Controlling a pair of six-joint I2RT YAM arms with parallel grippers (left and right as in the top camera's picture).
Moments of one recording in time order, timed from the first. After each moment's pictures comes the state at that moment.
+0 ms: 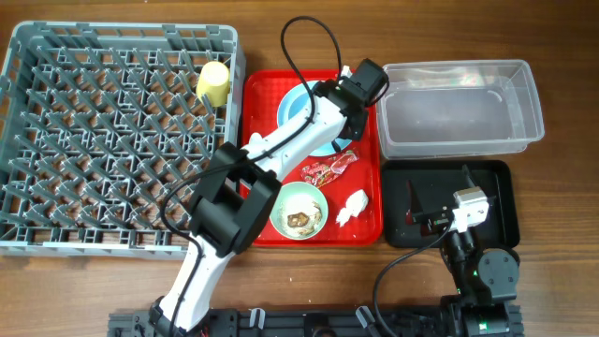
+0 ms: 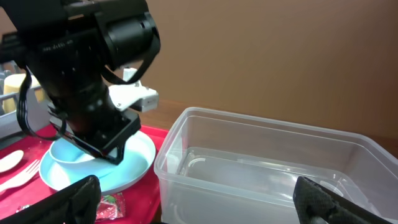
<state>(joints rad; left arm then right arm) -0.72 2.28 1.85 -0.82 -0.17 -0.38 0.07 0.02 0.01 0.00 -0.12 -0.10</state>
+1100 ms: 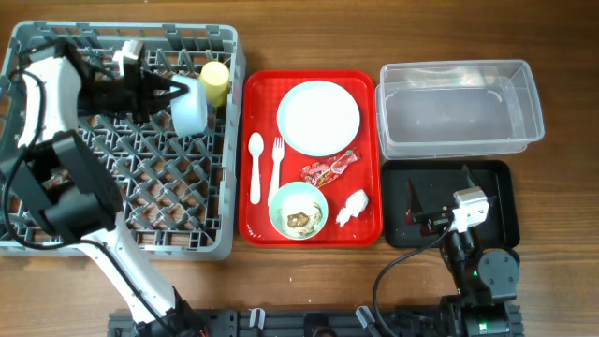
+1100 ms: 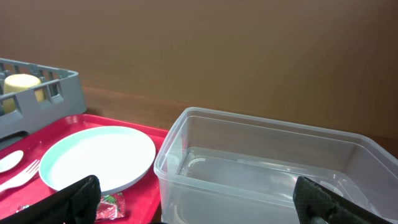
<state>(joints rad) 0.36 2.23 1.88 -1.68 1.29 0.48 0.07 0.02 0.01 0.00 -0.12 -0.10</state>
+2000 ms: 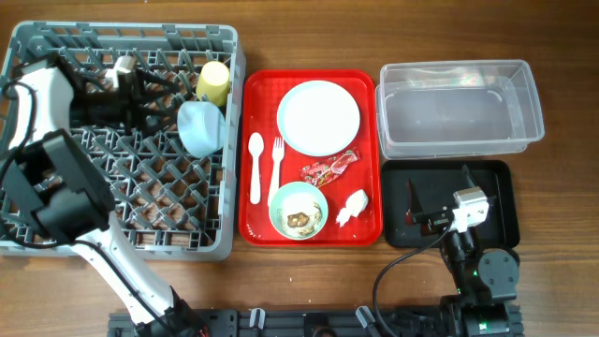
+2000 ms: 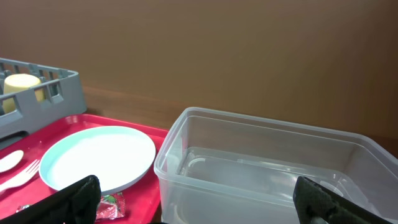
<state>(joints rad) 0.42 2.24 1.82 -1.60 1.19 0.34 0.07 0.02 0.01 0.00 -0.12 -0.10</state>
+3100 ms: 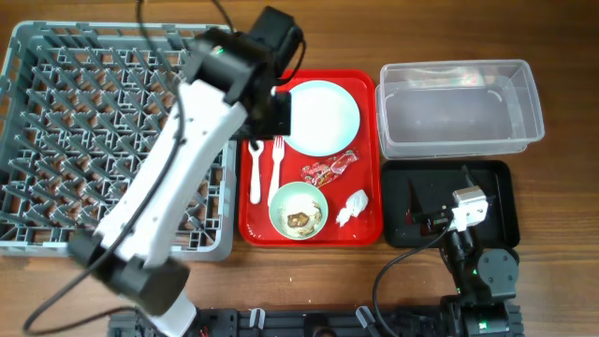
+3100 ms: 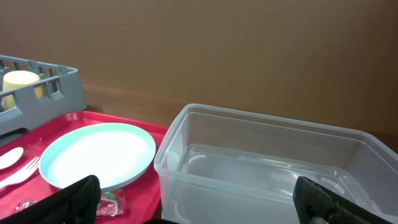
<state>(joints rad) -0.53 1.79 2.02 -1.61 -0.06 -0.50 0.07 0.03 0.01 0.00 -0.12 -0.10</state>
